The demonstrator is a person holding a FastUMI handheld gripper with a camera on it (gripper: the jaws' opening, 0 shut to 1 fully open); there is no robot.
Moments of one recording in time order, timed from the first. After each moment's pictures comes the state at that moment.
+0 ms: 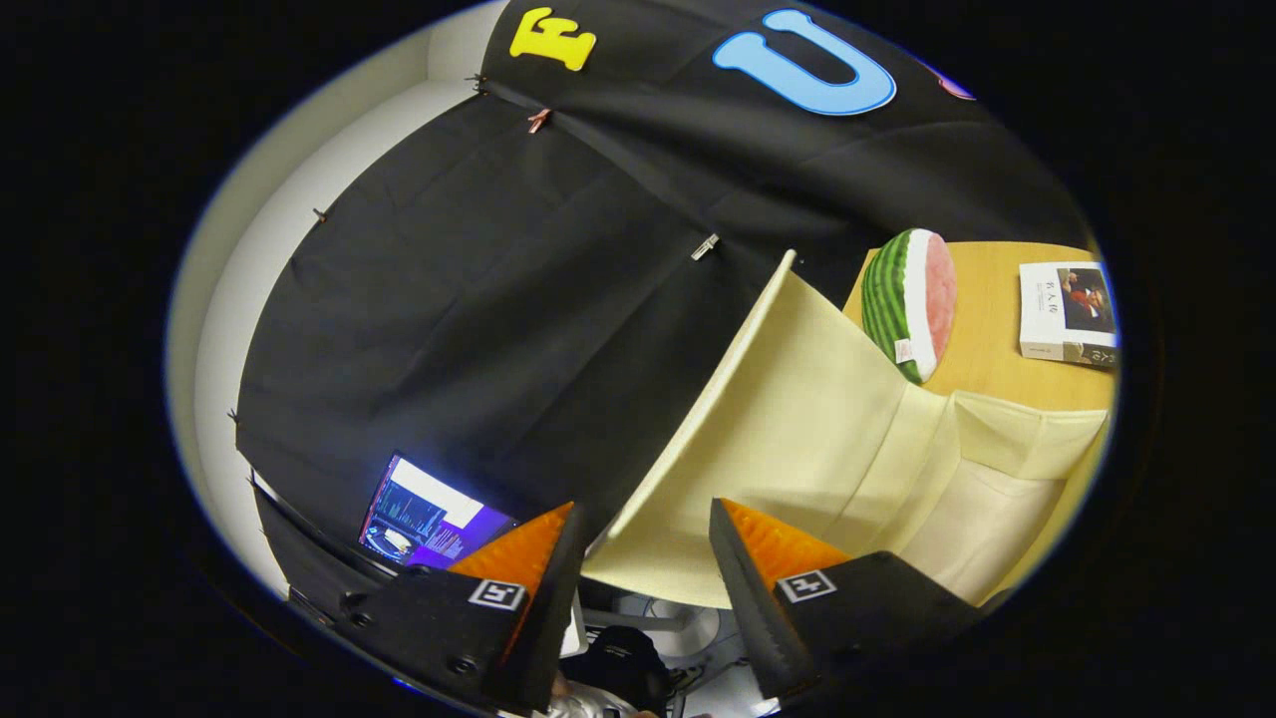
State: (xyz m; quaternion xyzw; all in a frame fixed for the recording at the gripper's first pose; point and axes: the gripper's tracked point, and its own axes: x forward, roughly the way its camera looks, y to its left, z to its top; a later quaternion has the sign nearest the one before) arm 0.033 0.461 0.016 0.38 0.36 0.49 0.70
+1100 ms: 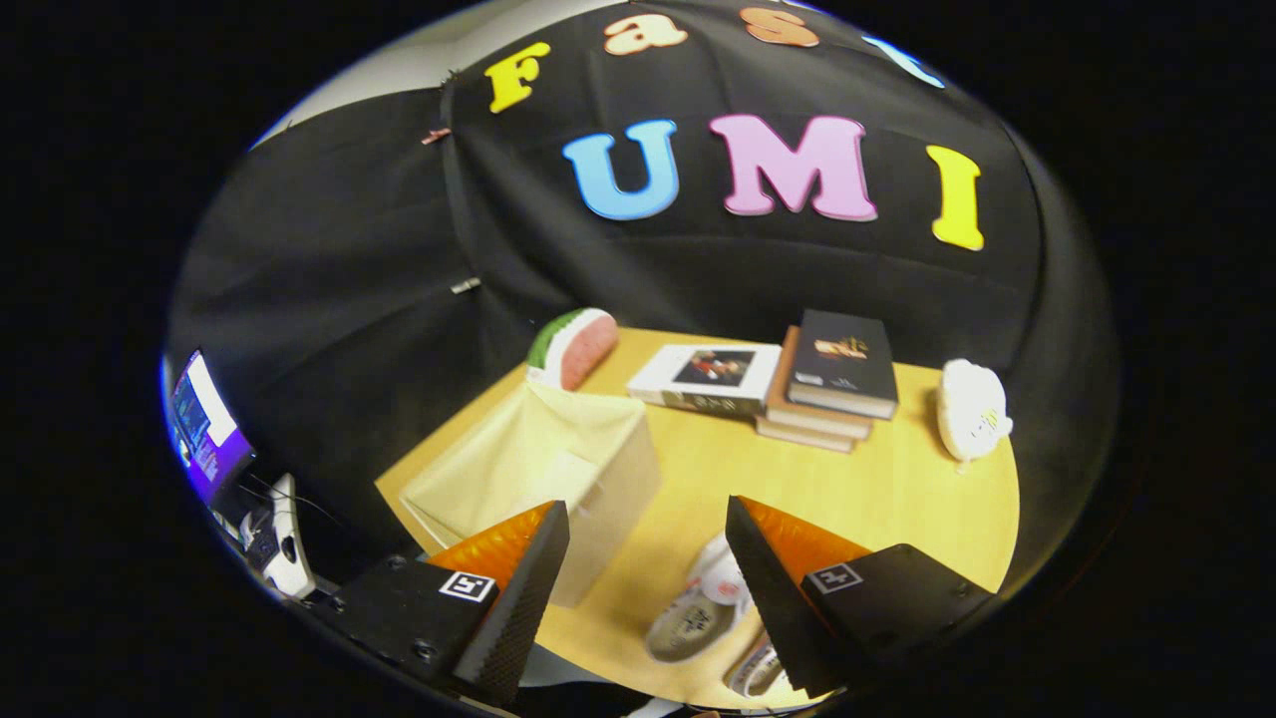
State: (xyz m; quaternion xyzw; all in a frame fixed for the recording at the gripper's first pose) arm -0.015 0.115 -0.178 0.15 0.34 0.17 0.91
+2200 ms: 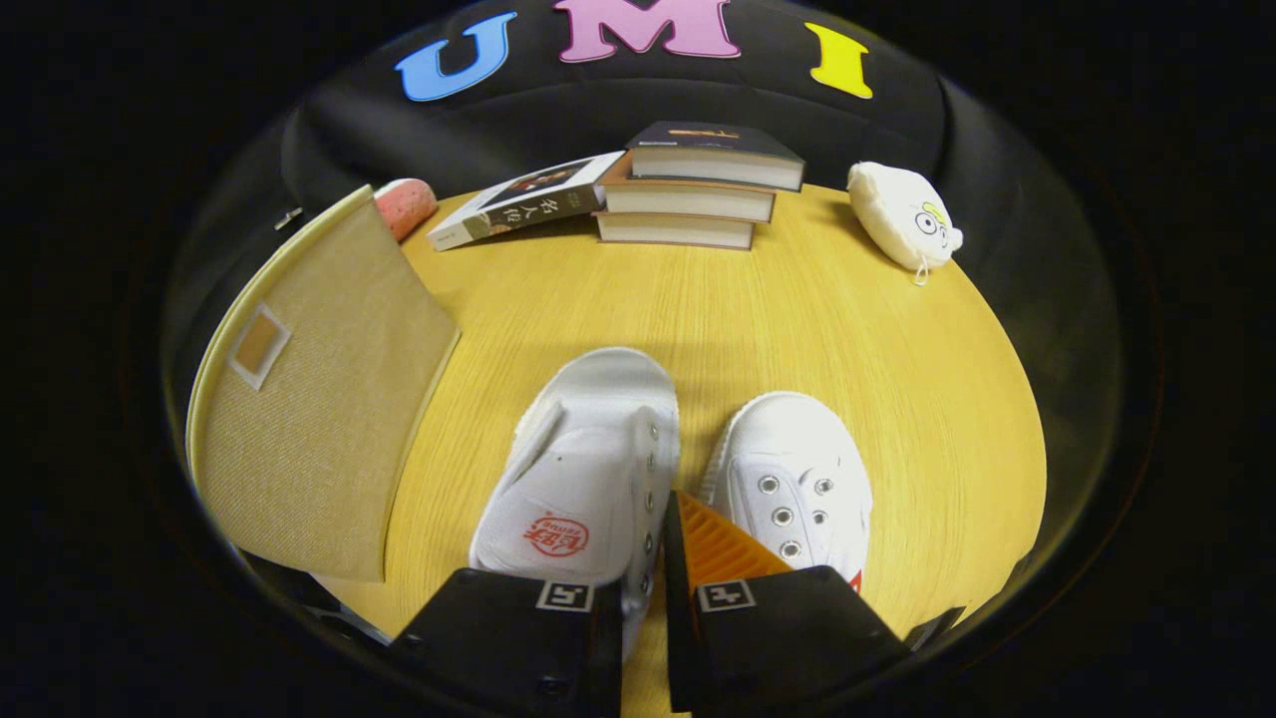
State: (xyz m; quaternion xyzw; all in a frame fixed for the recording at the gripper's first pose) arm -0.020 0.091 -0.383 0.16 0.51 0.00 0.84
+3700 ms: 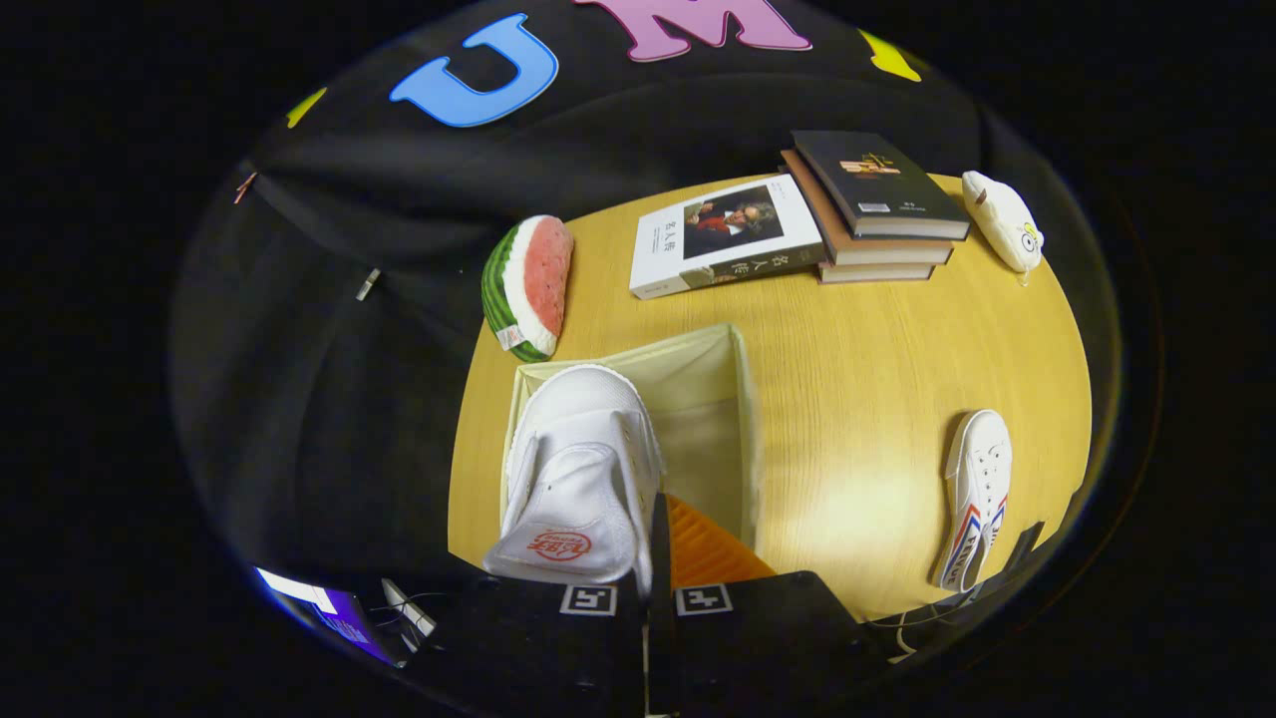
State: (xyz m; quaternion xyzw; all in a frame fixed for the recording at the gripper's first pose) arm 0.069 0.286 -0.172 0.31 0.58 0.08 0.75
